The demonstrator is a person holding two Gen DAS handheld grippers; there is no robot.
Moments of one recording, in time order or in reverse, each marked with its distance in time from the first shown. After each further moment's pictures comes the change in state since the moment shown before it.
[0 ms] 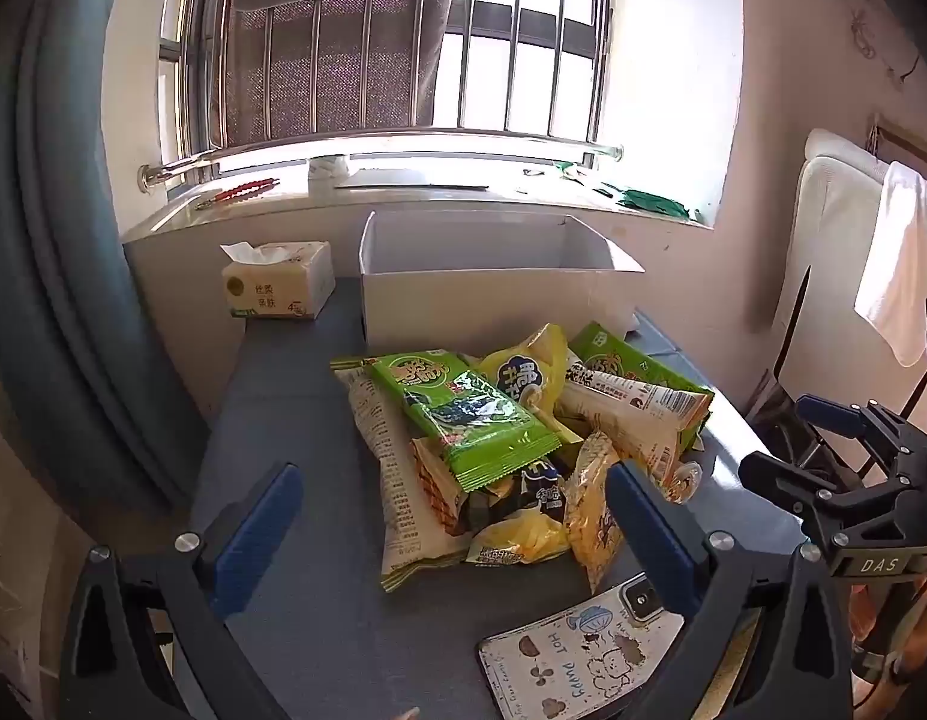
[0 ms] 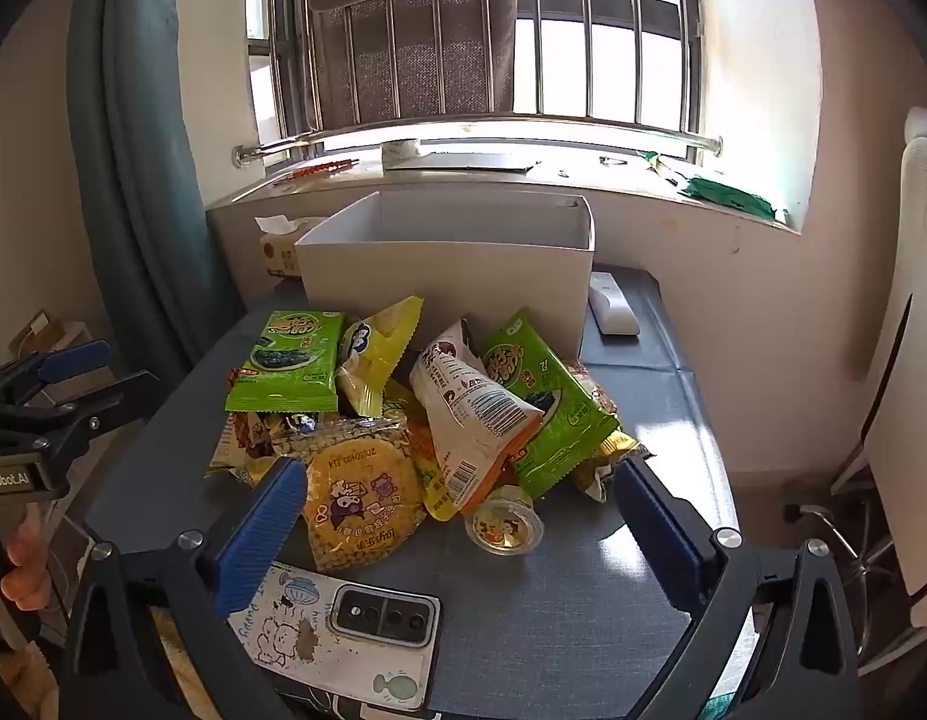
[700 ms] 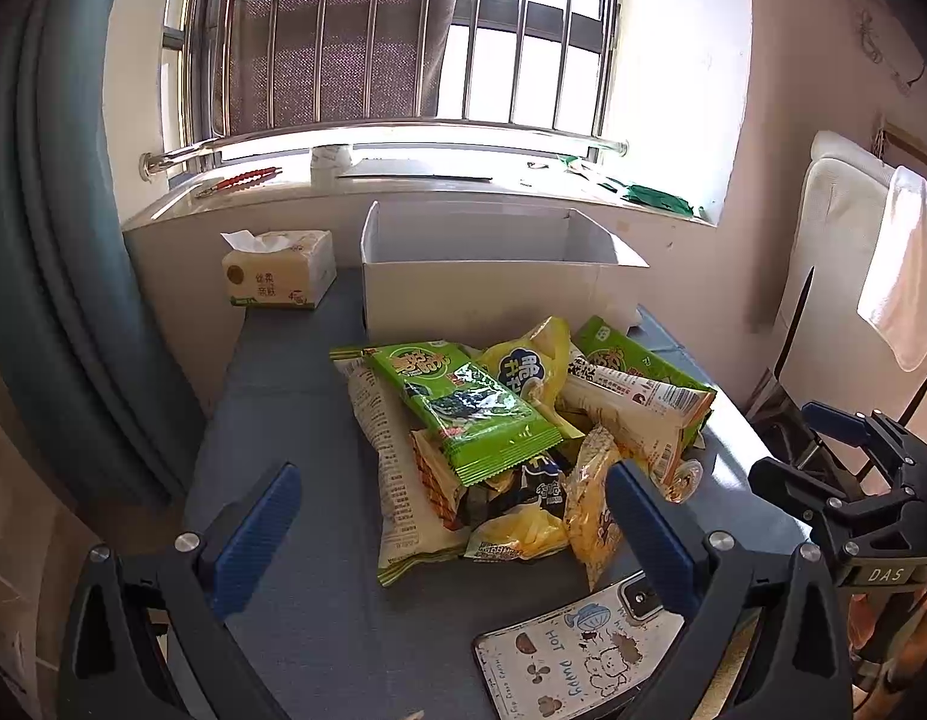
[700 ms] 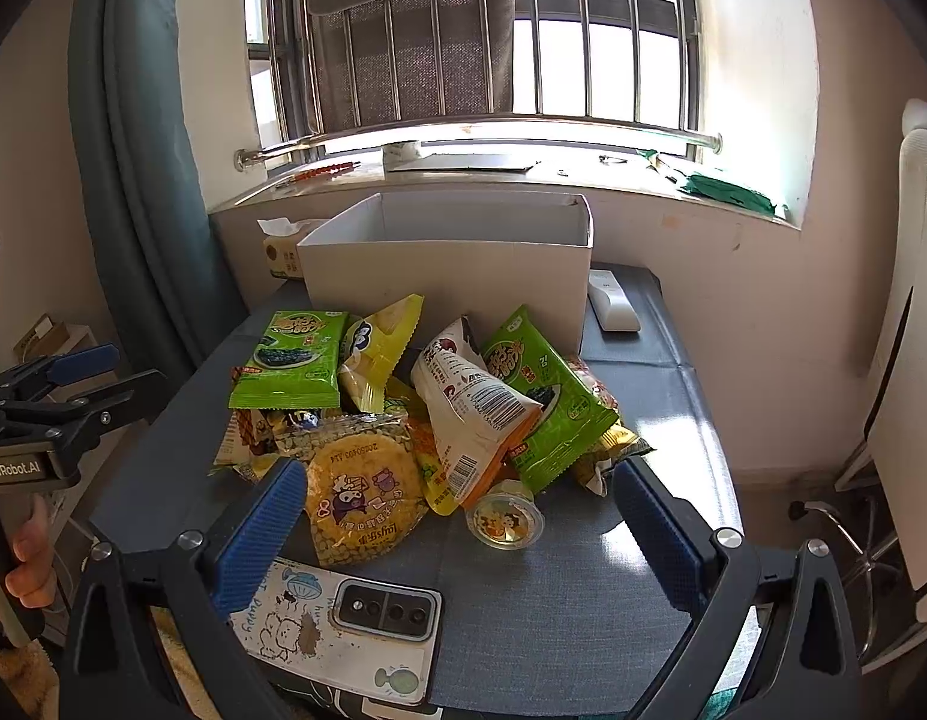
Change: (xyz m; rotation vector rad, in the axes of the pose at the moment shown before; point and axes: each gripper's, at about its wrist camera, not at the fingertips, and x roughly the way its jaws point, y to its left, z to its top) left arm 0.004 0.002 0.000 -0.017 0.021 0.001; right arm -0.004 -0.002 -0.004 0.017 -0.004 0.017
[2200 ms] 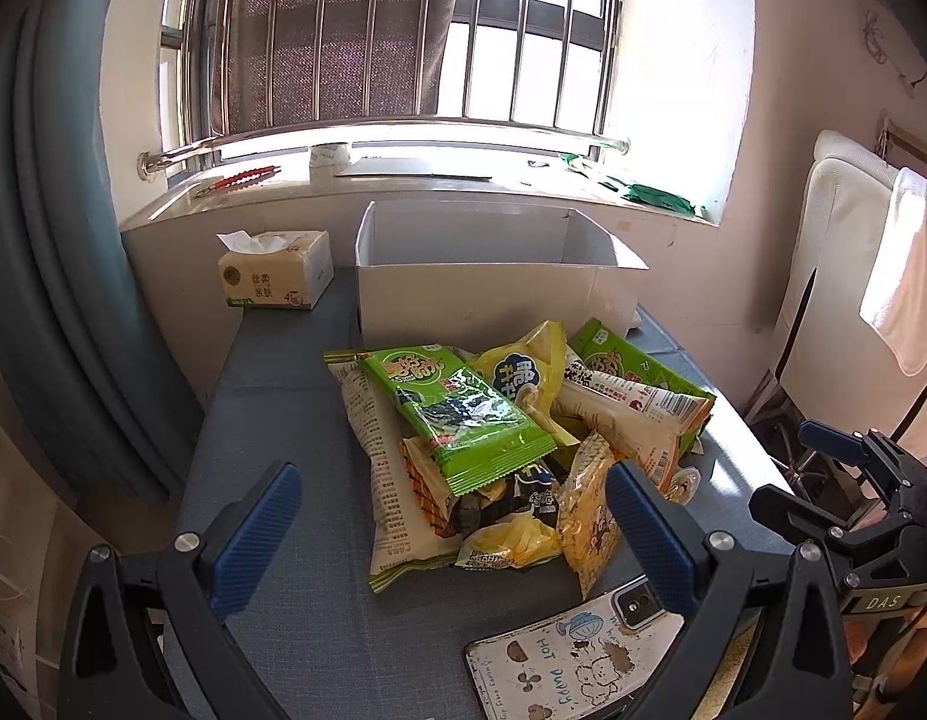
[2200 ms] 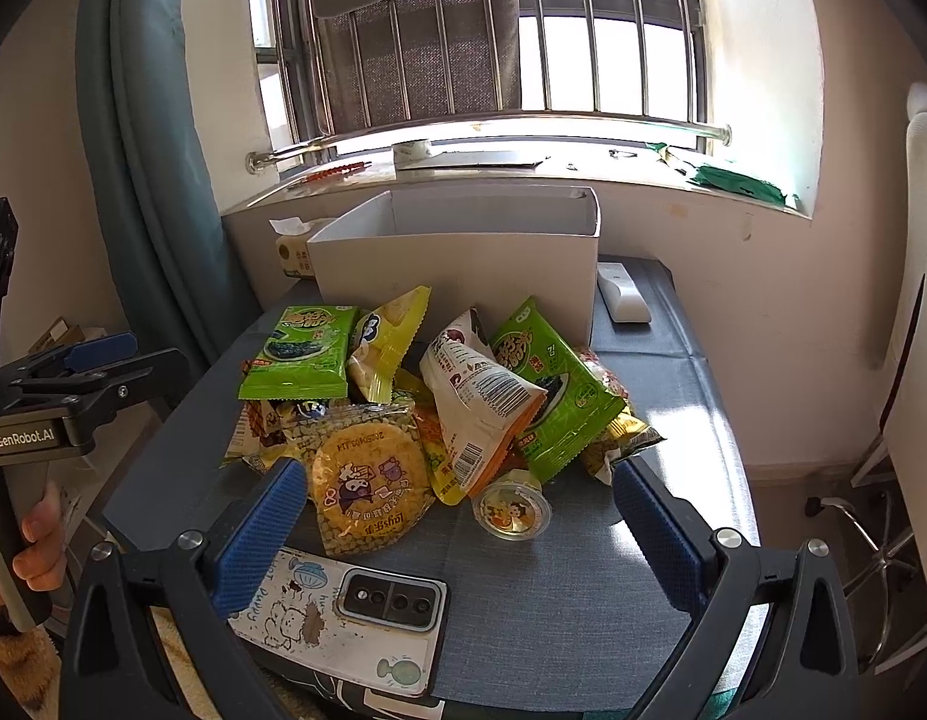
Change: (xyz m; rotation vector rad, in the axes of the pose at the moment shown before) left arm 0.004 -0.004 0.005 -0.004 0.006 0.003; right arm 0.001 -0.006 -0.008 0.008 -0.002 0.045
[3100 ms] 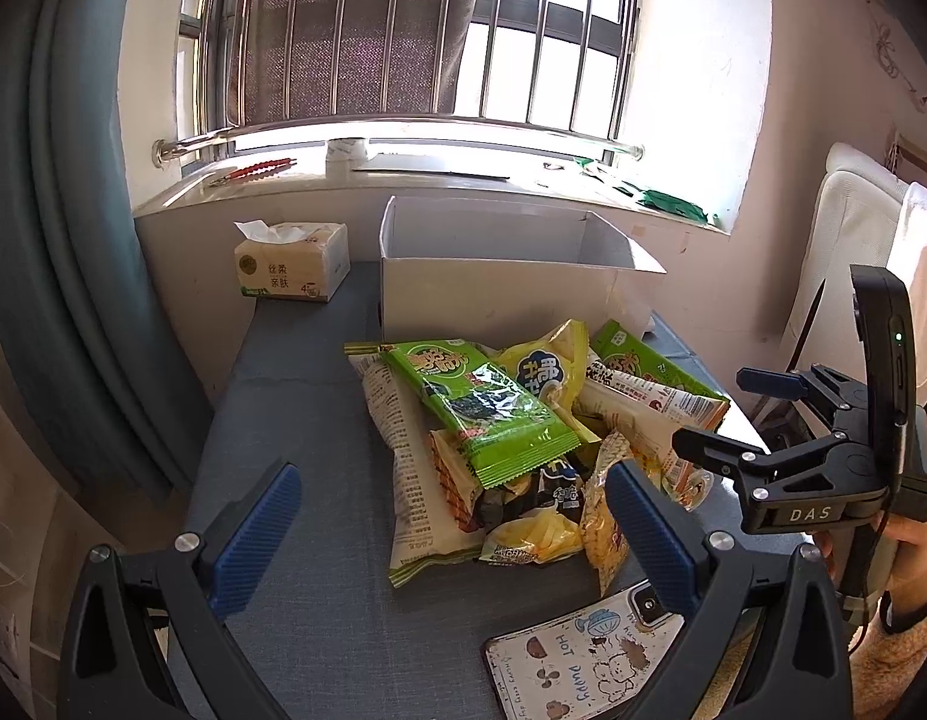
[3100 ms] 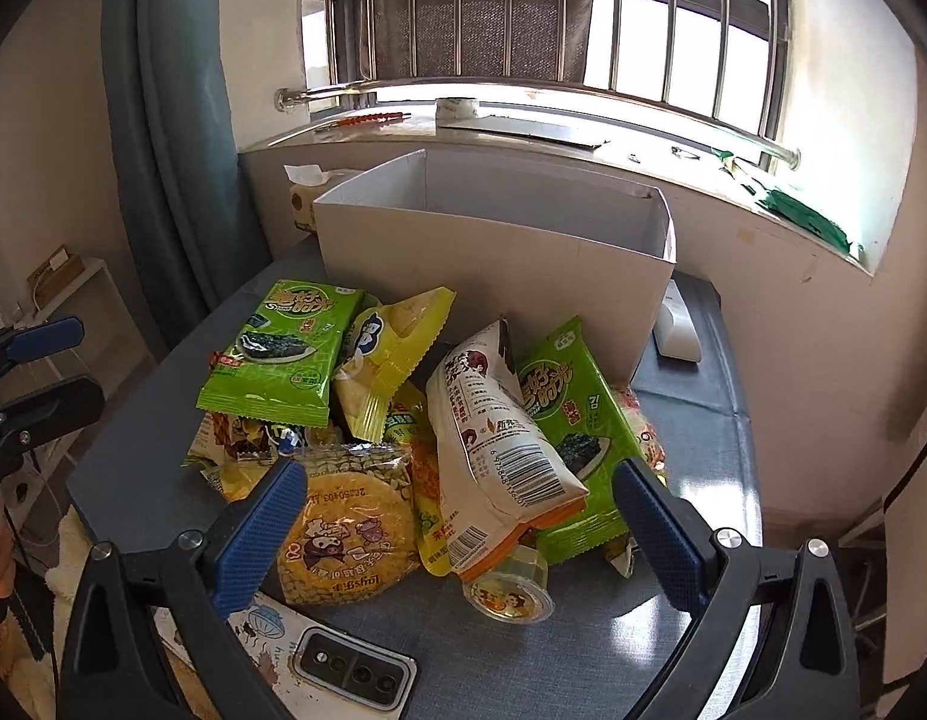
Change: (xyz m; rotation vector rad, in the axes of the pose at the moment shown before) left arm 0.000 0.016 -0.005 -0.037 -0.001 0.011; right arm 0.073 0.010 0.043 -0.175 0.112 0.019
